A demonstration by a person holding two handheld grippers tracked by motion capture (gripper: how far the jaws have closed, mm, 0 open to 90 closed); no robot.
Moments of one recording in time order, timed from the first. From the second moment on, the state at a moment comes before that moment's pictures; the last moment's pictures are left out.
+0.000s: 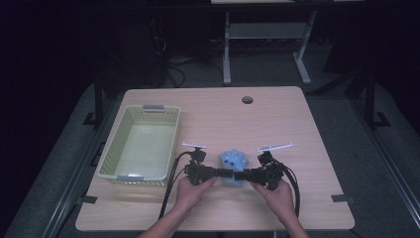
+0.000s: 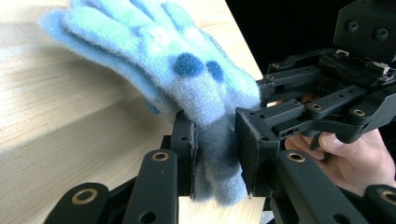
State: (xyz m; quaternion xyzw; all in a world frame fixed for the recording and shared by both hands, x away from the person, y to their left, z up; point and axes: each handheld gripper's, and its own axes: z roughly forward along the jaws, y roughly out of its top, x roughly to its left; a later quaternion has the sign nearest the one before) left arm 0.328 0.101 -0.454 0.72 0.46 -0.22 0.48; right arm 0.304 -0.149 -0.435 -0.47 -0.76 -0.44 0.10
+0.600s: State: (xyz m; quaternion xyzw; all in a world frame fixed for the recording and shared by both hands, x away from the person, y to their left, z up) left arm 0.326 0.114 -0.439 0.72 0.44 -0.21 0.49; right arm 0.305 -0.138 -0.422 -0.45 -0.77 -0.45 0.10
